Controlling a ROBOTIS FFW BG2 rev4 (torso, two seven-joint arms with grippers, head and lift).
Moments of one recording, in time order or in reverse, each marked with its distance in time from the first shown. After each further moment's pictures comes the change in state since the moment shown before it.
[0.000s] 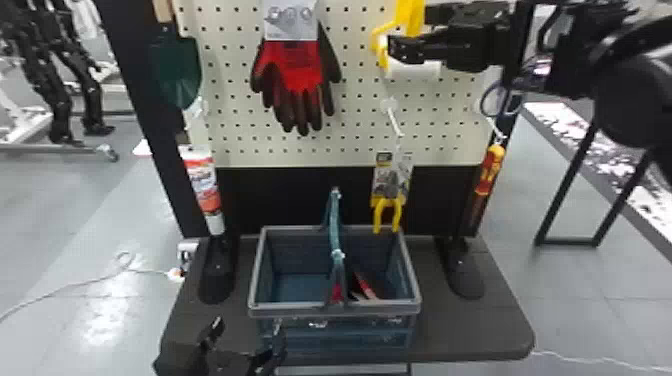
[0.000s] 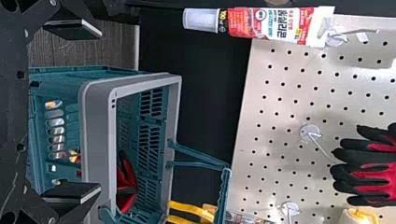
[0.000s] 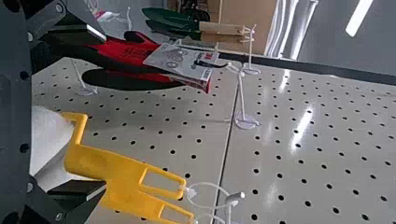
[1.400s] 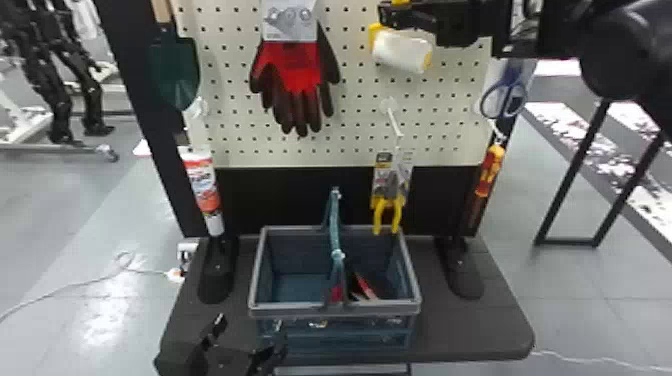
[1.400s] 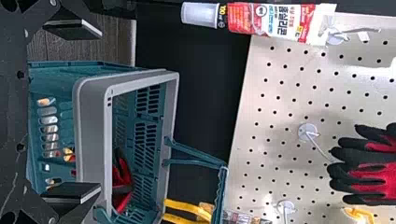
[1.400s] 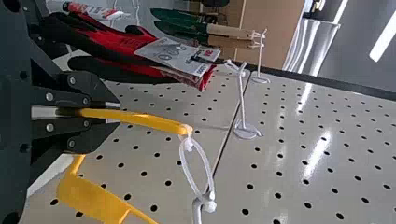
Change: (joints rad) left arm -0.032 0.008 -0.017 0.050 0.027 -0.044 -0.023; right arm -0.203 -0.021 0.176 0.186 -0.030 -0.081 0.067
